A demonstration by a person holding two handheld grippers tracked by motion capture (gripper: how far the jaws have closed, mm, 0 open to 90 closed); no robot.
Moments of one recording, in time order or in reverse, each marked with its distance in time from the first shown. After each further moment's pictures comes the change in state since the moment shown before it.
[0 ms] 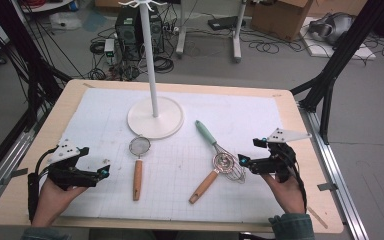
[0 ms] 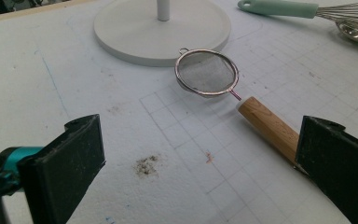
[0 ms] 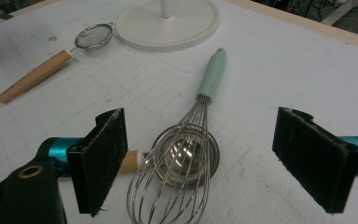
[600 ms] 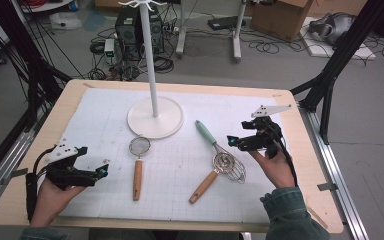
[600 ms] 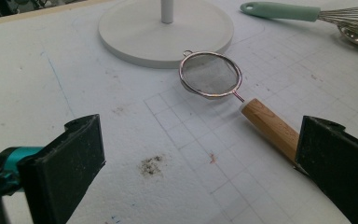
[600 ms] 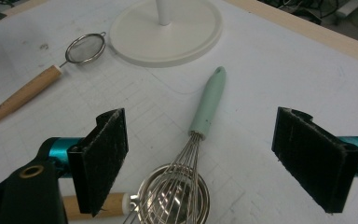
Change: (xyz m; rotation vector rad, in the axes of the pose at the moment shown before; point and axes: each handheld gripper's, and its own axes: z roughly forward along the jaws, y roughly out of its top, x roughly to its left) left arm 0.002 0.000 -0.002 -0.007 0.008 -0.001; right arm -0.018 0.053 0.037 0.079 0.035 -0.009
